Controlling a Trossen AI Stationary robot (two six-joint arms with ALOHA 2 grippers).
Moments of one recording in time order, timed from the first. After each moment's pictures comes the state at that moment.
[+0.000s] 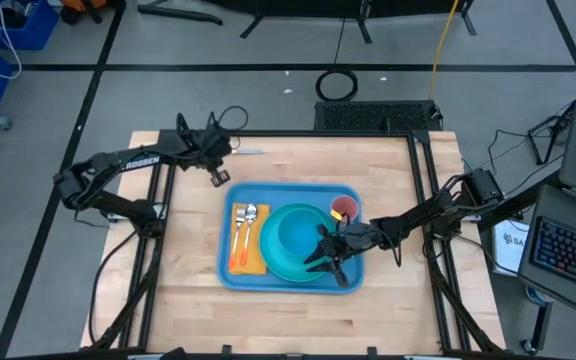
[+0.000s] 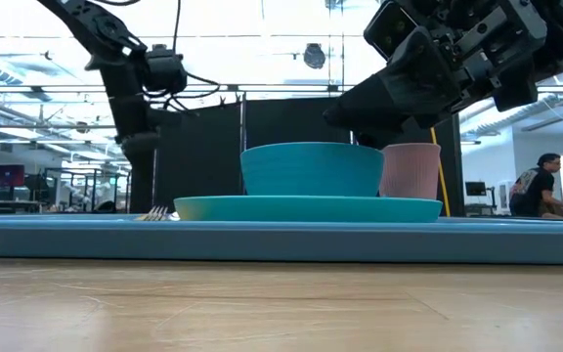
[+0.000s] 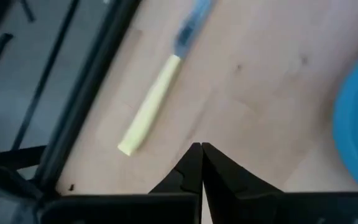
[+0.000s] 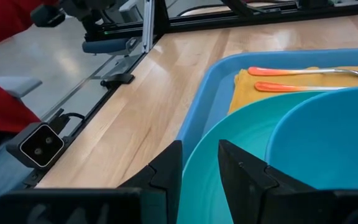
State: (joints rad) left arm 0.66 1.35 0.84 -0.63 -0.23 0.23; right arm 0.26 1.67 0.58 0.78 -0.13 0.20
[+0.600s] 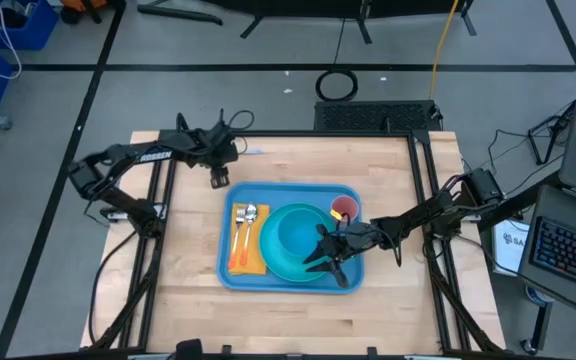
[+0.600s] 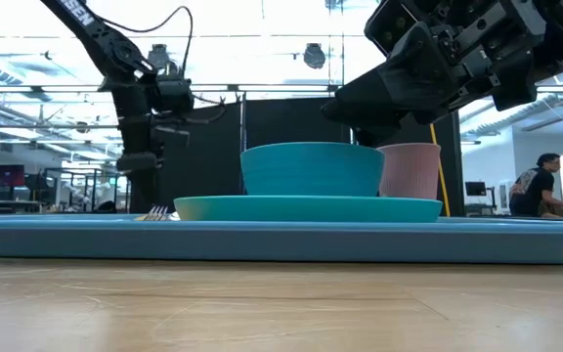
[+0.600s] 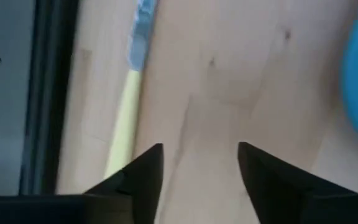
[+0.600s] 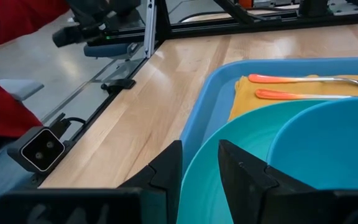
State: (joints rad) left arm 0.71 1.49 0.84 -0.54 -0.13 0.52; right arm 0.26 1.67 0.58 0.80 -0.13 0.19
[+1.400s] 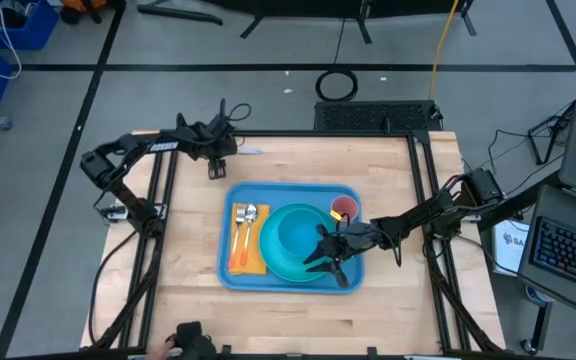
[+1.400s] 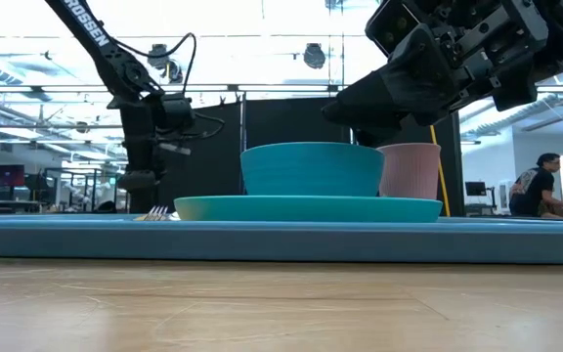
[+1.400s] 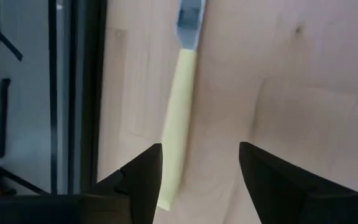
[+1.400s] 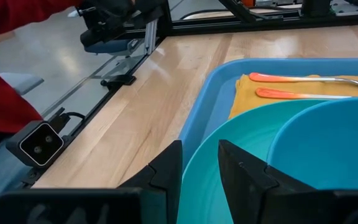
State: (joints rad) left arm 0.83 1.61 0.88 -0.47 -0.18 0.70; right arm 0.26 1.67 0.58 0.79 -0.13 0.16
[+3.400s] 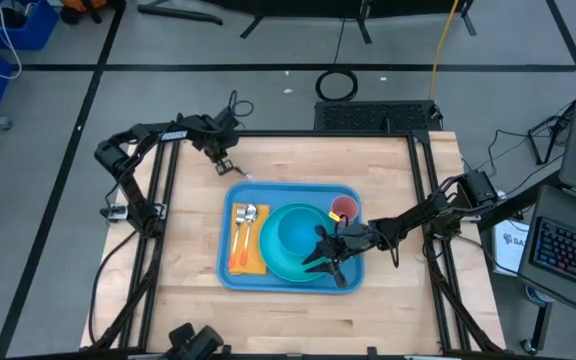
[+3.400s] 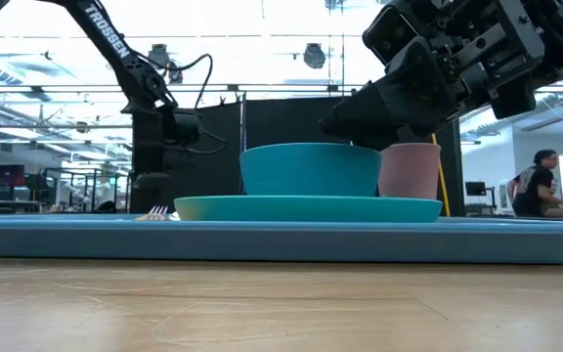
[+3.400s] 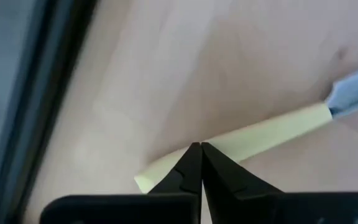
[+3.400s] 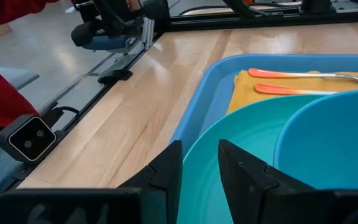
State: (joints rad) left arm 0.86 1.76 1.02 -0.71 -0.11 0.35; right arm 0.26 1.71 0.58 0.83 -0.13 0.15
